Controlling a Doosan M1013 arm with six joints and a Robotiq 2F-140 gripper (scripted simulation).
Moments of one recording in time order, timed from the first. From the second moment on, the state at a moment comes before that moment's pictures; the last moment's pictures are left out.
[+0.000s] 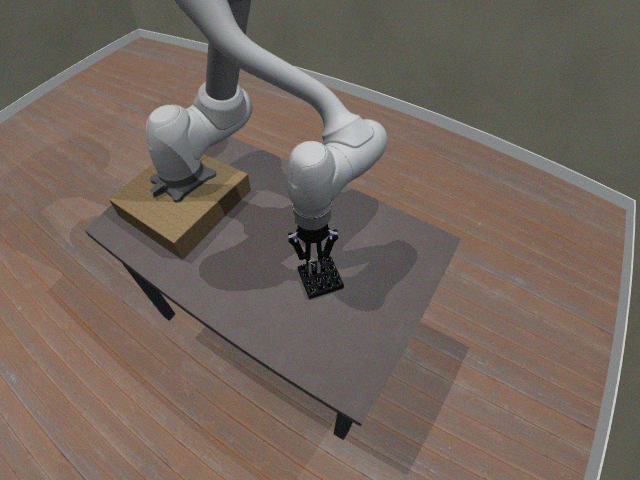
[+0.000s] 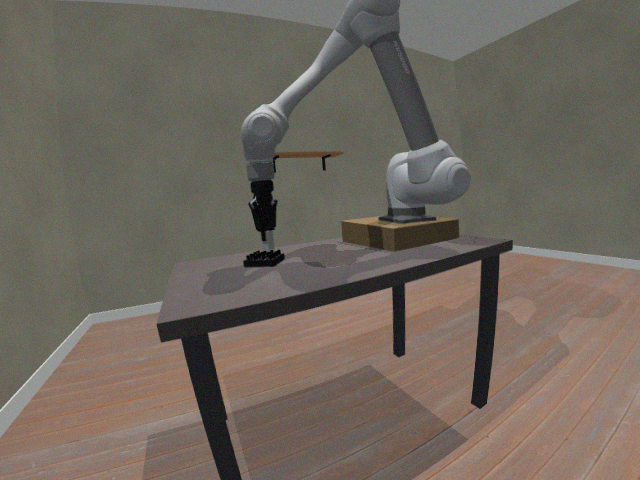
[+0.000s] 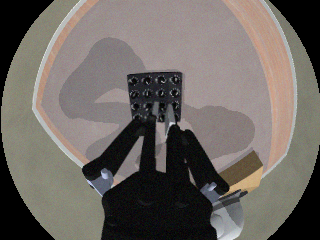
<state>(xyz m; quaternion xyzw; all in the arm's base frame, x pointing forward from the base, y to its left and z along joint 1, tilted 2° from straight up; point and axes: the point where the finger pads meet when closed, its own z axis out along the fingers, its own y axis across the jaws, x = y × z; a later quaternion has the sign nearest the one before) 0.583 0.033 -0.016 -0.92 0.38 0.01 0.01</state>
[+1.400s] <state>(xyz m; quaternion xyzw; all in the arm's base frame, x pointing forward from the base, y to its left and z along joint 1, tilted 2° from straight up) 0.583 0.034 -0.030 -0.92 0.38 0.01 0.01</state>
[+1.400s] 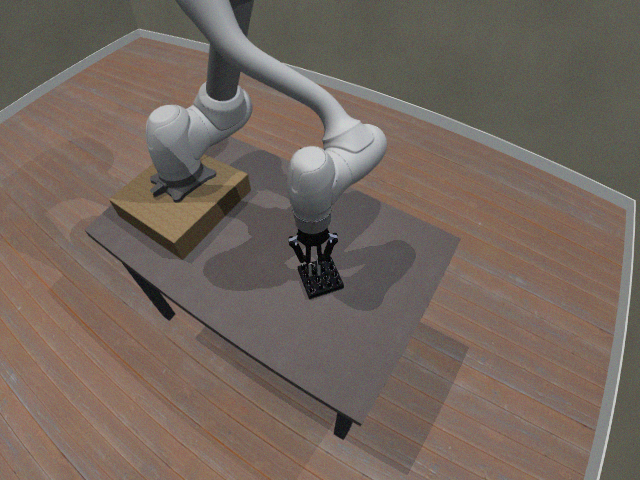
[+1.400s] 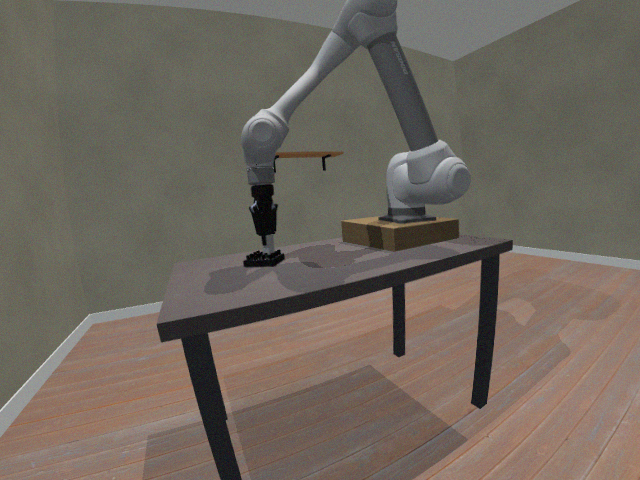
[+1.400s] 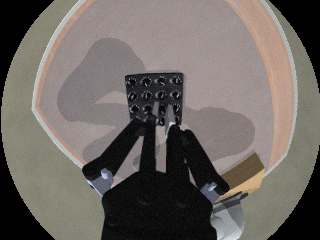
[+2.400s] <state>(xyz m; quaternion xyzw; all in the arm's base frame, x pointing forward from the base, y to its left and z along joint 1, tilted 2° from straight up) 0.583 0.034 -0.030 -0.92 0.38 0.01 0.01</state>
